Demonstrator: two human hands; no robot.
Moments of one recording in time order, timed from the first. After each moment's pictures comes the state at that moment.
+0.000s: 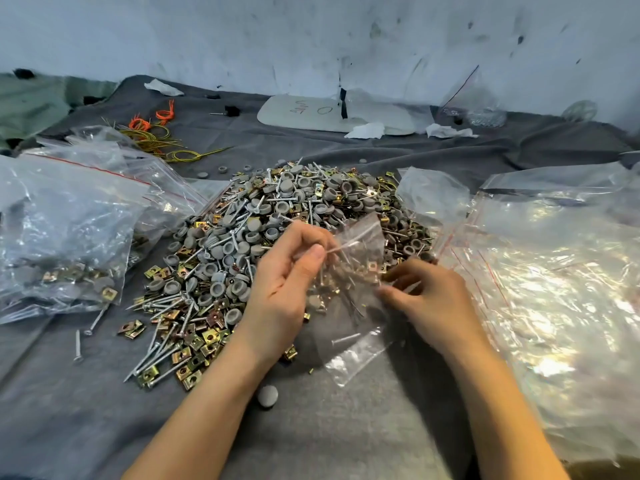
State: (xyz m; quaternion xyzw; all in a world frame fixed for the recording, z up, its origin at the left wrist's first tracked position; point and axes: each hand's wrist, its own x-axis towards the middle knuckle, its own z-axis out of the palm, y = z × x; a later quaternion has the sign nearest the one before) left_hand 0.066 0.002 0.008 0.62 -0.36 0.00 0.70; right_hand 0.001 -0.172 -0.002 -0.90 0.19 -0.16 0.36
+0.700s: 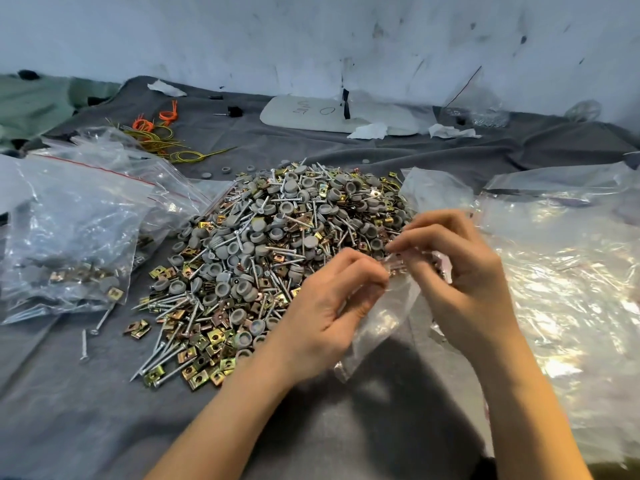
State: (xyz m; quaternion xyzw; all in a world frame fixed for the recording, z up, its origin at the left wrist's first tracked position) left_hand 0.058 -0.009 -0.003 0.69 -0.50 0.03 0.53; right_hand -0.010 -0.162 0.033 -0.84 -0.04 -0.37 0.40
